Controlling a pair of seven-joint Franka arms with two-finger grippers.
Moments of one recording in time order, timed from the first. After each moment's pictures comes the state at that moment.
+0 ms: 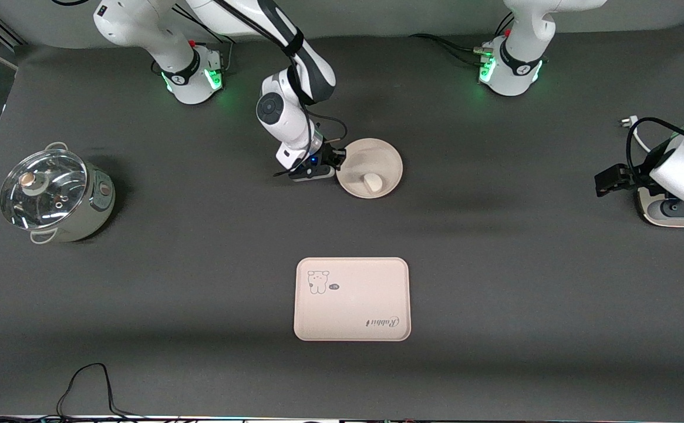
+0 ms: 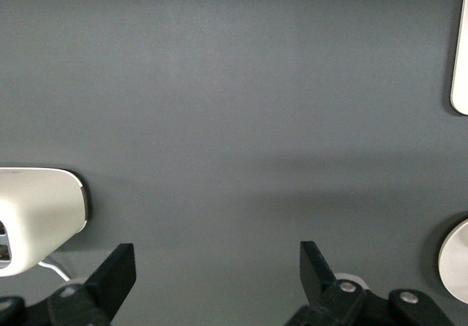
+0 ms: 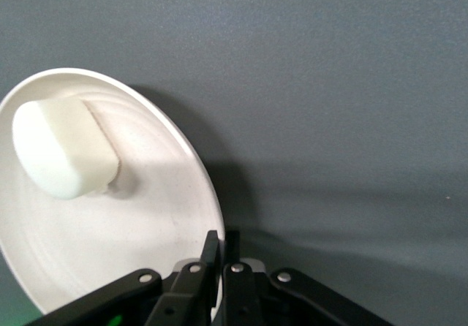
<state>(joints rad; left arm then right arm) -0.06 0.06 0.03 -1.68 0.04 1.68 -0.01 1.00 0.45 -0.04 -2.23 0.90 2.82 0.18</state>
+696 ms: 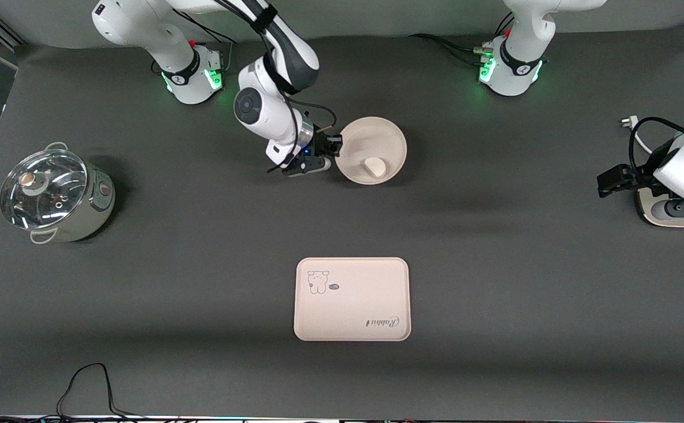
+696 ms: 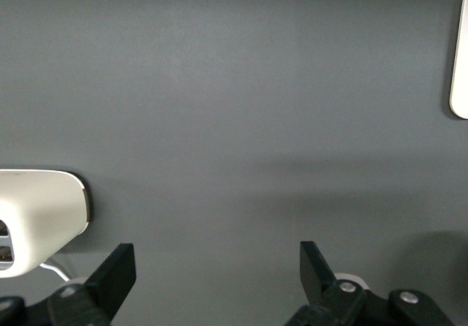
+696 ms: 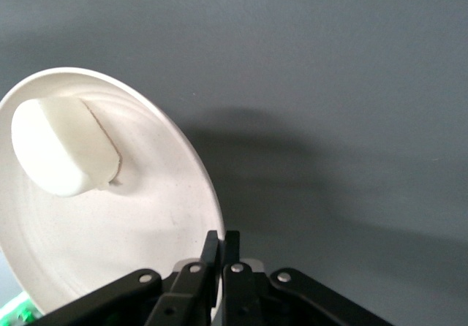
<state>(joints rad) -0.06 0.06 0.03 -1.67 0.04 1.68 -0.01 0.89 0.23 -0.06 -2.23 0.78 2.51 0.18</state>
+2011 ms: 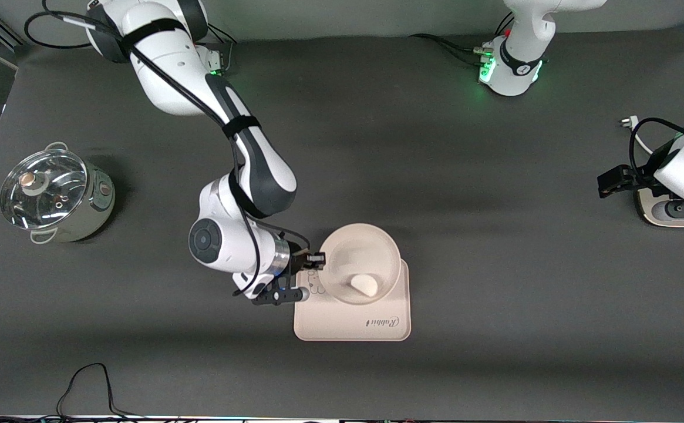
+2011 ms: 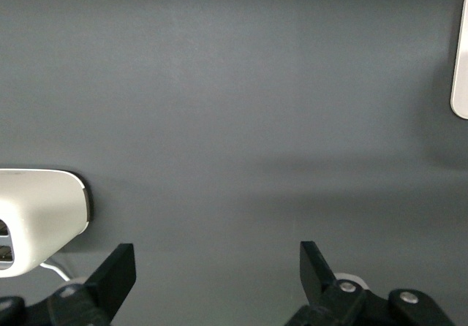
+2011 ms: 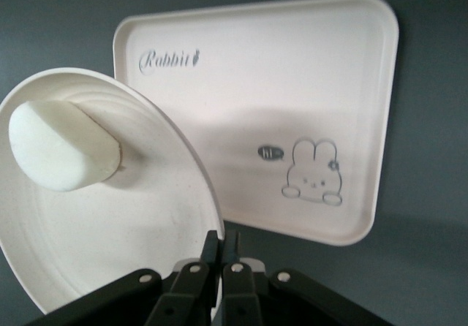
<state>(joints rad) -0.06 0.06 0.03 -1.67 0.04 1.68 -0.01 0.60 0.88 -0.21 -1.12 0.62 2.06 0.19</state>
